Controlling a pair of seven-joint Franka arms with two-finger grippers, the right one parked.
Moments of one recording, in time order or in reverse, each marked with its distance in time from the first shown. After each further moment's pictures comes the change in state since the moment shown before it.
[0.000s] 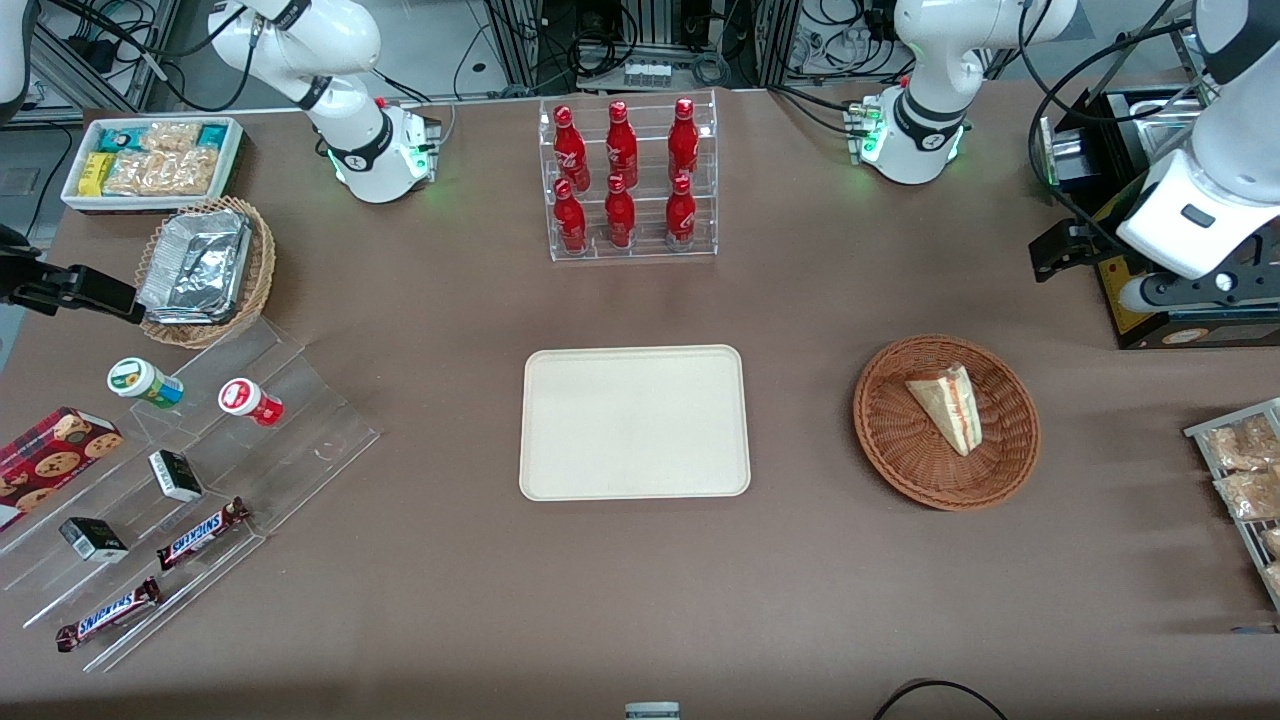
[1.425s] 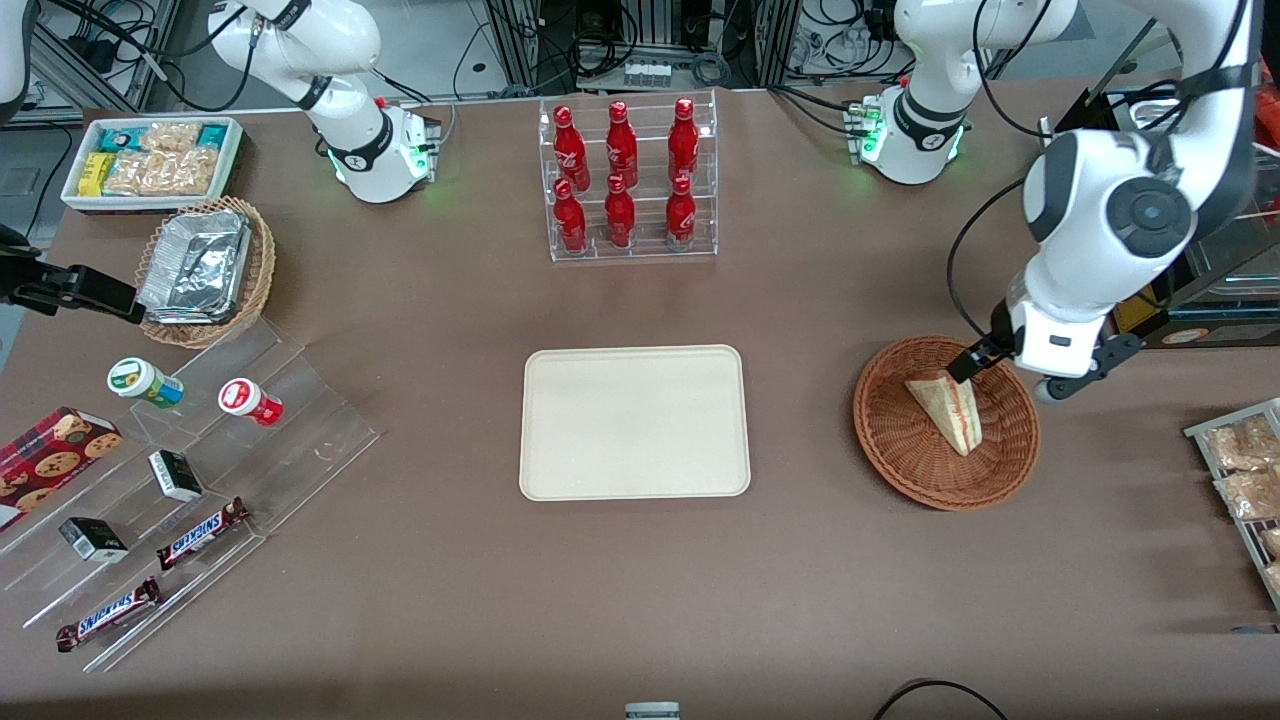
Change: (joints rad) arm -0.015 0.013 0.008 -0.632 0.001 0.745 -0.538
